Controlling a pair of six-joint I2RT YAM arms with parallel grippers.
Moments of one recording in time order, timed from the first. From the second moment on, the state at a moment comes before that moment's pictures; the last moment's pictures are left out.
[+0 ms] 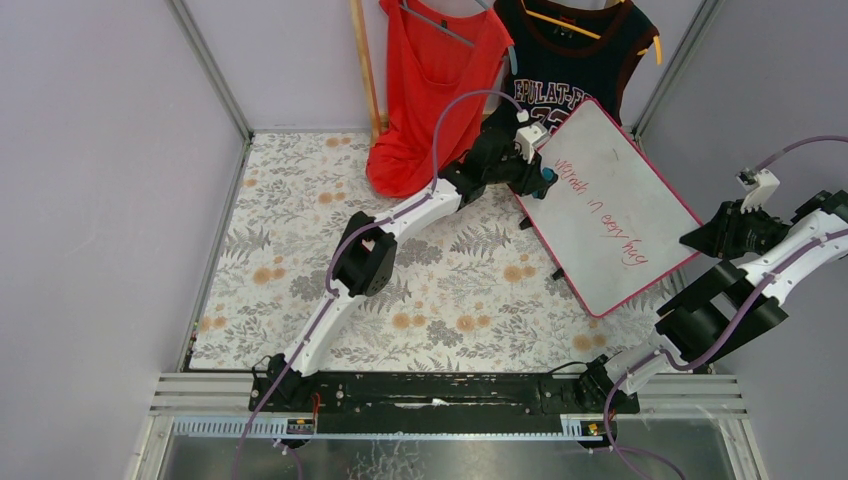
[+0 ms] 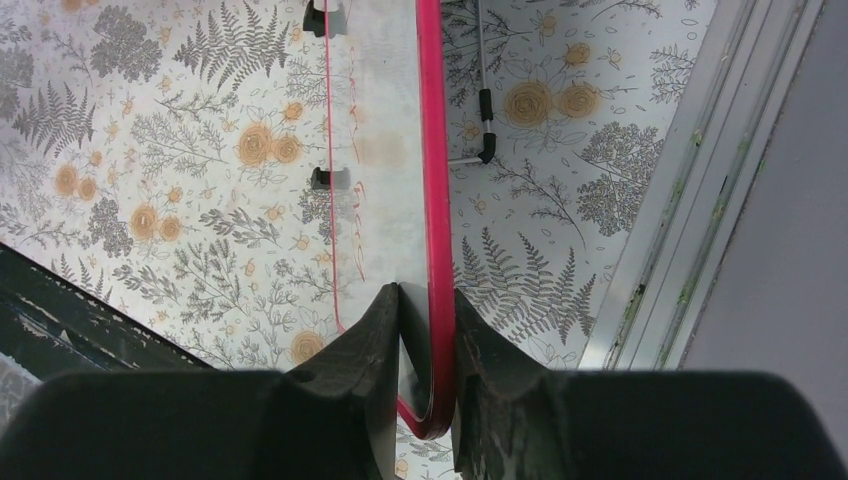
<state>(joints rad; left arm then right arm) -0.71 2.52 2.29 -0.04 0.48 -0.10 -1.02 1.68 1.69 -1.61 -0.94 -1.24</state>
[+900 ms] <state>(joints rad) -0.71 2.52 2.27 0.01 0.47 -0.07 -0.91 1.68 1.68 -1.61 -0.97 -1.27</state>
